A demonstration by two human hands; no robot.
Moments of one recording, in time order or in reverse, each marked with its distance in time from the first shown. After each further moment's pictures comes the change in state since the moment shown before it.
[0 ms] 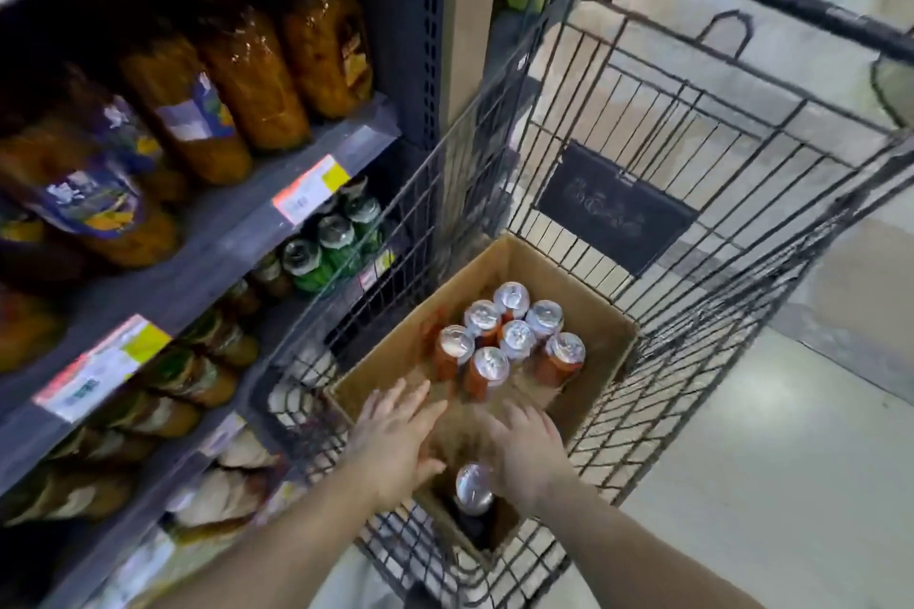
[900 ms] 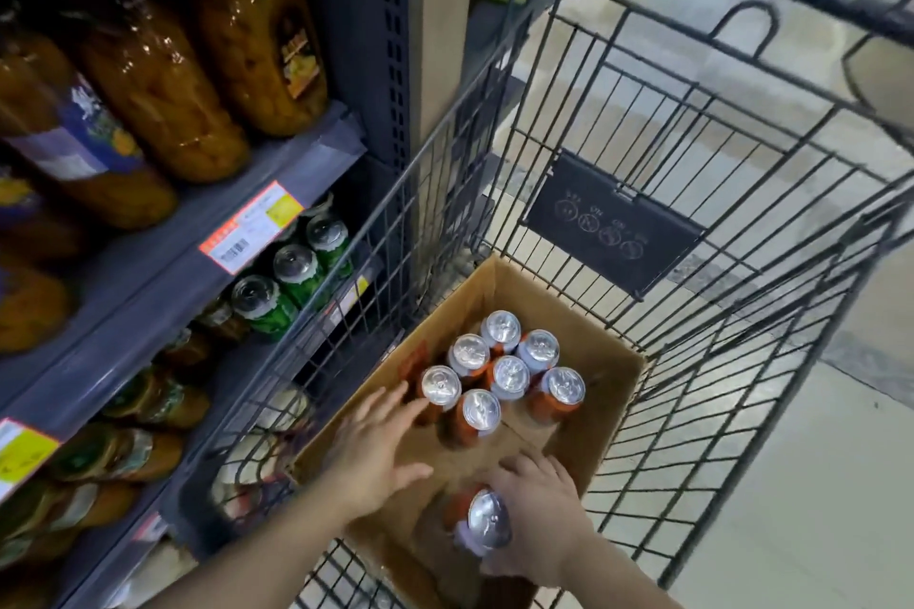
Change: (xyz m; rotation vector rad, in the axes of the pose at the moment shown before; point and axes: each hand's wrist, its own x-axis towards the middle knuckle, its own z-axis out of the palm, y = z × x) left_hand 0.080 -0.033 -0.003 -0.265 0.048 -0.031; right_hand 0.023 0.021 -0.016 0.138 -0.137 0.026
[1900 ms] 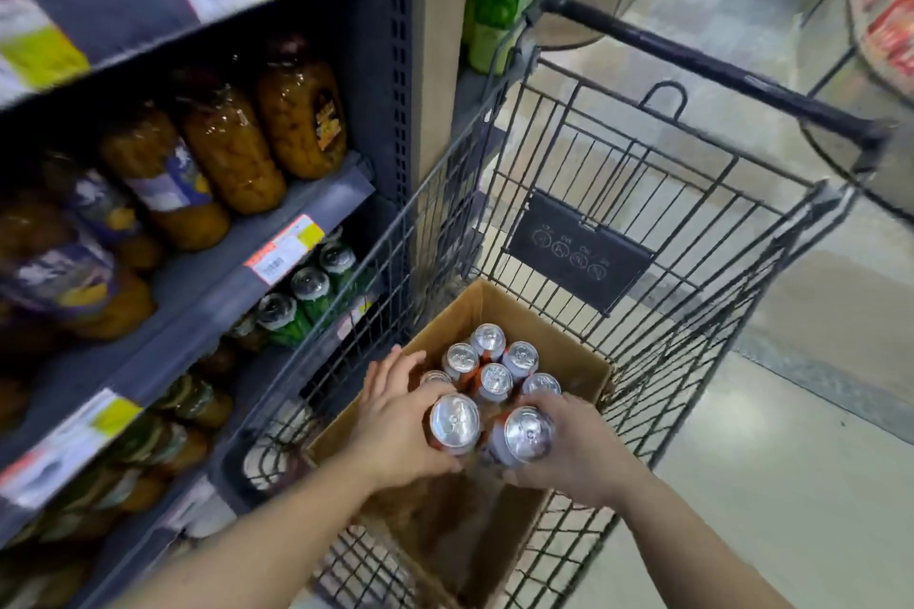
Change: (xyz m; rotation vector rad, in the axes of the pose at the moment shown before) left_hand -0.033 0.055 -0.045 0.015 0.241 0.159; right_hand -0.088 -0.005 -0.102 0.308 0.299 0.011
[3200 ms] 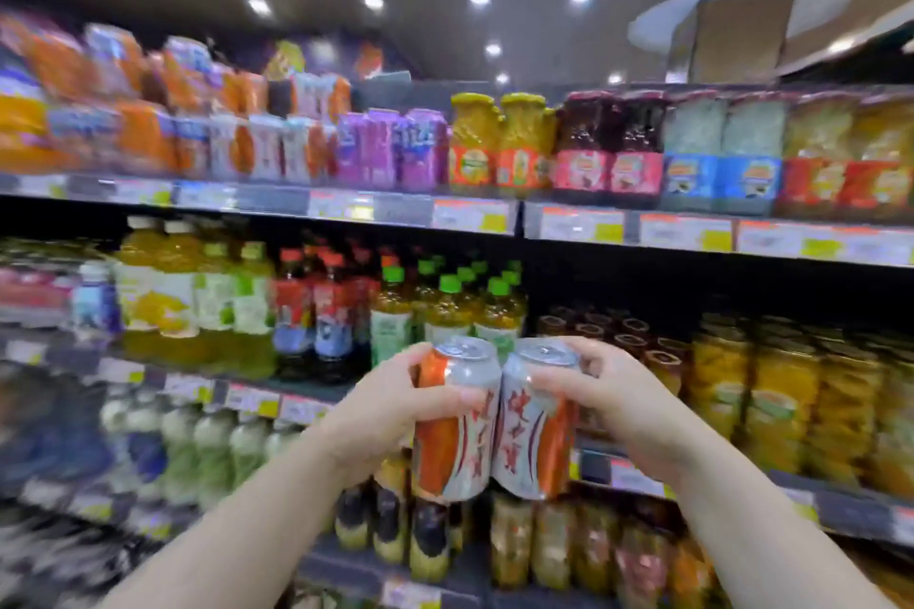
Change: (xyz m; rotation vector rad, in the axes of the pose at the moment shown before) left_hand -1.037 -0.030 -0.334 -0.778 1.247 -0.343; right_hand -0.620 -0.695 0.253 0.521 -0.710 -1.267
